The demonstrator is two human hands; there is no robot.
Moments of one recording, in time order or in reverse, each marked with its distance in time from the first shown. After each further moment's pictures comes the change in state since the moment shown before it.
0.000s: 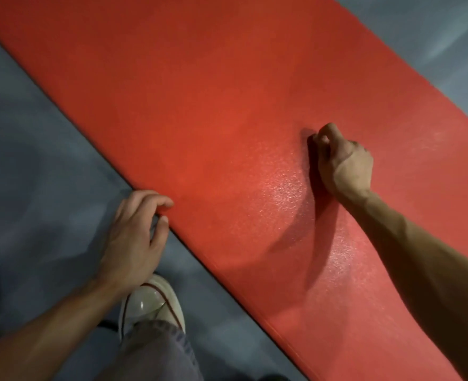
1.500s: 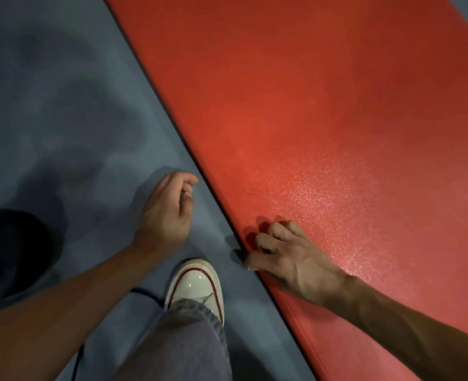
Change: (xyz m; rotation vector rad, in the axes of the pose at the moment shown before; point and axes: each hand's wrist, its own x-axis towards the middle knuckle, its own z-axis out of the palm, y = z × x) left_hand 0.000 -0.064 -0.007 -0.207 0.151 -0.221; right_hand -0.113 -0.127 0.031 0.096 -0.537 -1.086
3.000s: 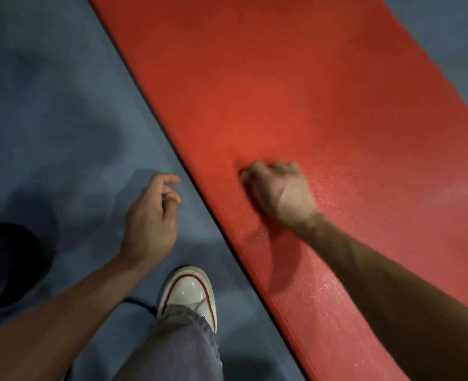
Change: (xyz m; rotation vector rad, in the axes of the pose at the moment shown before) left_hand -0.001 0.009 -0.017 -0.082 0.075 -0.114; right_hand 0.078 0.067 -0.023 -0.138 0.389 0.389
